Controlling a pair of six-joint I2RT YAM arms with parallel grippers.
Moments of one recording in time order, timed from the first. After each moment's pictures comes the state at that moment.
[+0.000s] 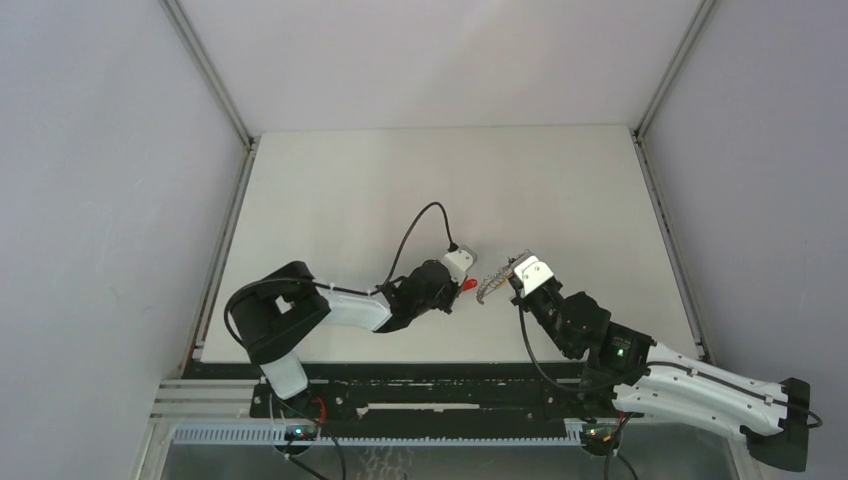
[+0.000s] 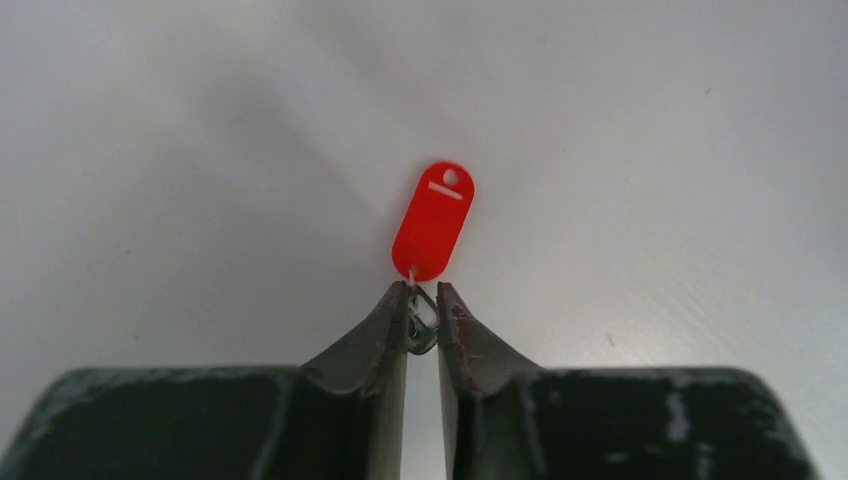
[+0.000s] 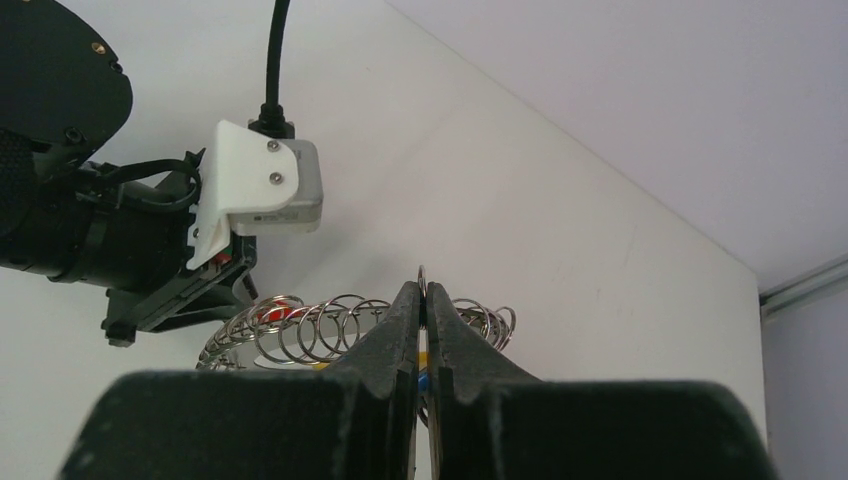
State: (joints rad) left arm -1.01 1.72 0.71 0.44 -0.17 -0.14; right arm 1.13 0.53 0.44 -0.02 0.63 -0.33
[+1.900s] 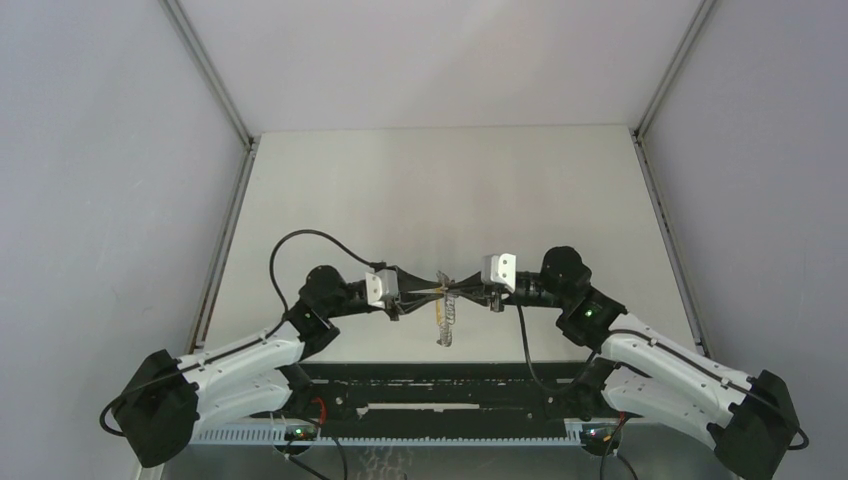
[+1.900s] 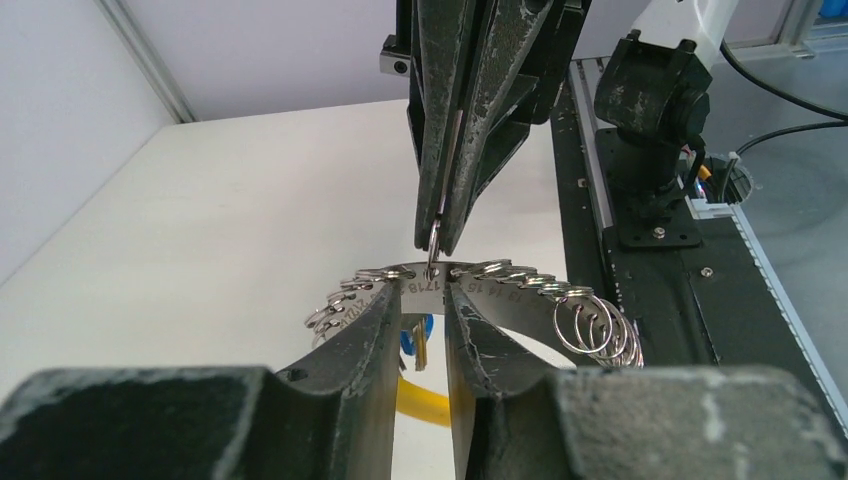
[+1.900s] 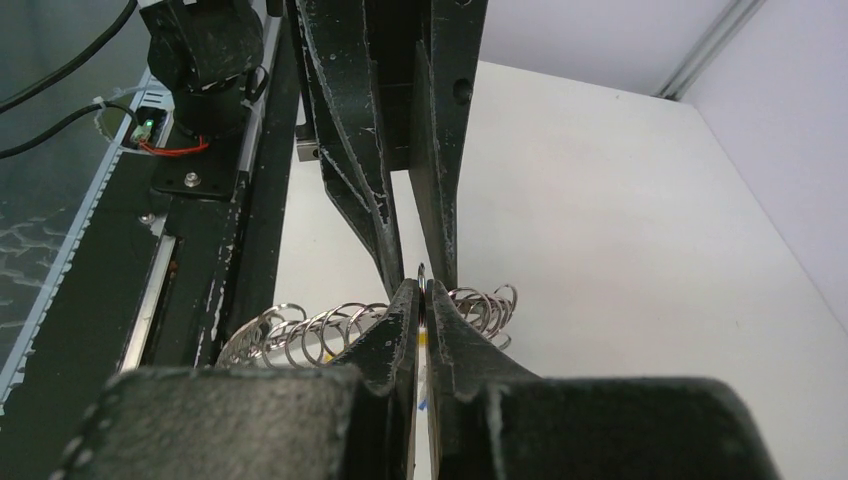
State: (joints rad) left arm -0.78 0.96 0.35 0.73 0.67 0.10; right arm 0.77 0.85 0.55 0.22 -0.68 -0.31
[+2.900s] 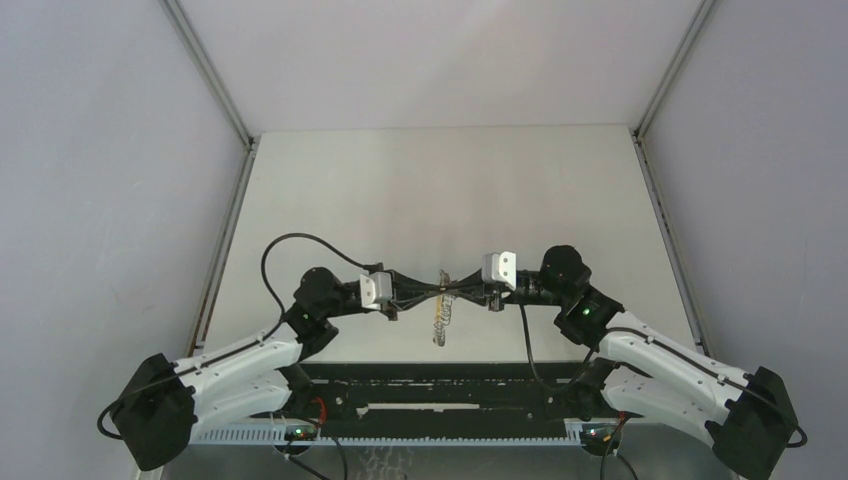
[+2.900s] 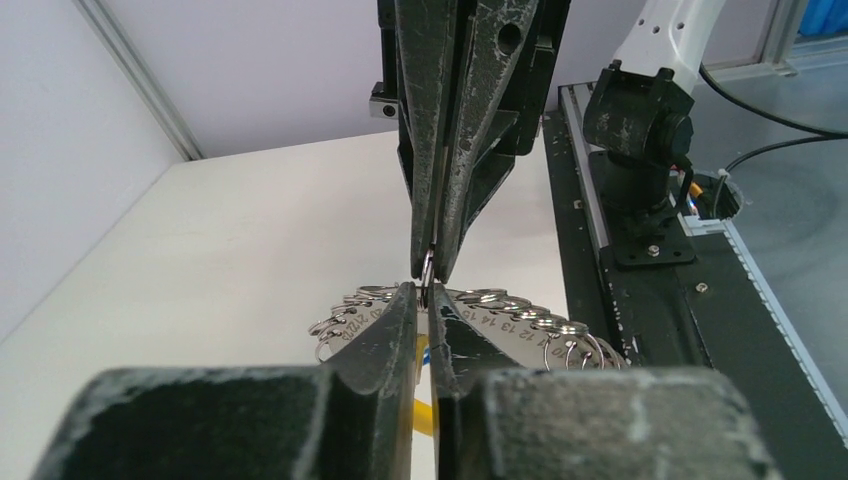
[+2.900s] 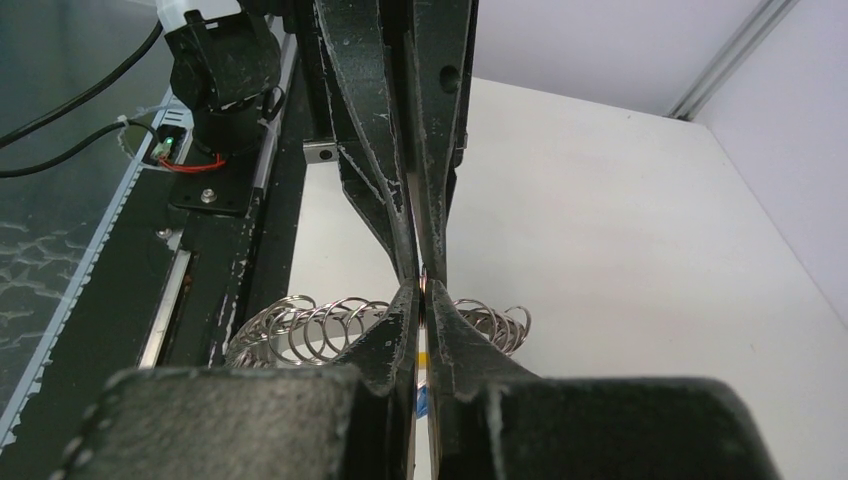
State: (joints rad) left arm -0.78 0.94 0.35 0.77 0.69 0.09; right arm 0.77 0.87 0.55 0.28 -0.72 -0.27
